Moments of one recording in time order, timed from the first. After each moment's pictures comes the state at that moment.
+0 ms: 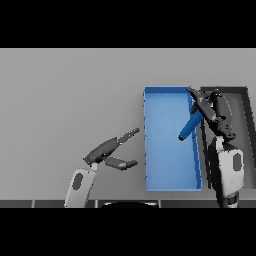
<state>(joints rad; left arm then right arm) -0.09 -0.13 -0.26 -1.69 -0.32 -0.61 0.10 -0.36 -0.34 -0.06 -1.83 -0.39 -0.20 0.61</state>
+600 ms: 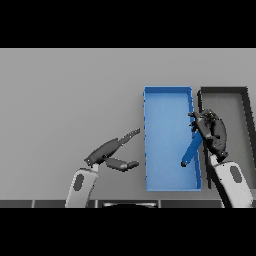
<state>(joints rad) -0.08 -0.14 -0.28 -1.68 -0.34 -0.60 0.10 -0.12 -0.57 0.23 -1.77 -0.53 -0.51 0.35</state>
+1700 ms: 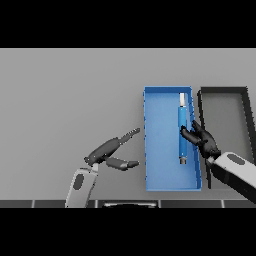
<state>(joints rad) -0.08 -0.14 -0.28 -1.68 -0.33 -0.59 0.10 -0.60 -1.08 1.12 -1.60 -1.37 -0.64 0.19</state>
